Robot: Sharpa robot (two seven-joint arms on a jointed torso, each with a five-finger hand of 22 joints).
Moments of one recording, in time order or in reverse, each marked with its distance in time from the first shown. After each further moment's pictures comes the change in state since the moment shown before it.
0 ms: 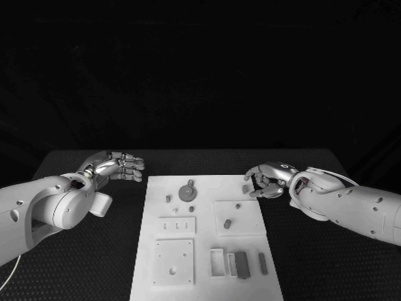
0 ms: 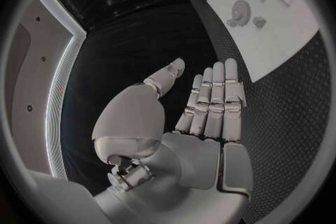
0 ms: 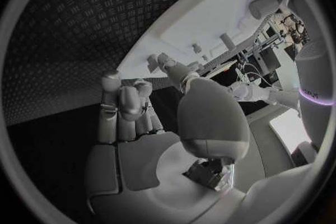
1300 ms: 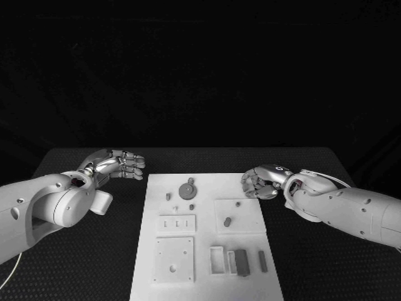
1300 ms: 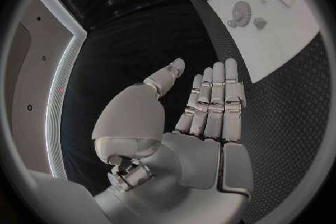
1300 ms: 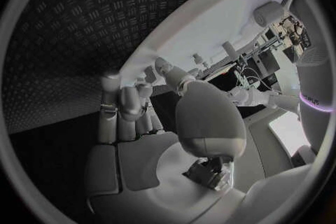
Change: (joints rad) left arm 0.000 -0.002 0.000 0.004 0.000 0.001 0.000; left_hand 0.000 0.000 0.000 0.000 0.000 0.000 0.000 0.000 0.001 0.000 0.000 0.000 0.001 0.000 0.000 0.000 0.003 -0.001 0.000 0.000 0.000 0.001; right arm -0.023 0.053 -0.004 -0.056 -0.009 -0.010 0.010; right_hand -0.020 0.079 -0.005 -0.017 0.000 0.015 -0.015 0.041 0.020 0.006 -0.001 0.020 -0.001 0.004 -0.003 0.000 0.004 0.000 0.000 0.000 0.000 0.000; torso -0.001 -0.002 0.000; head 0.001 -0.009
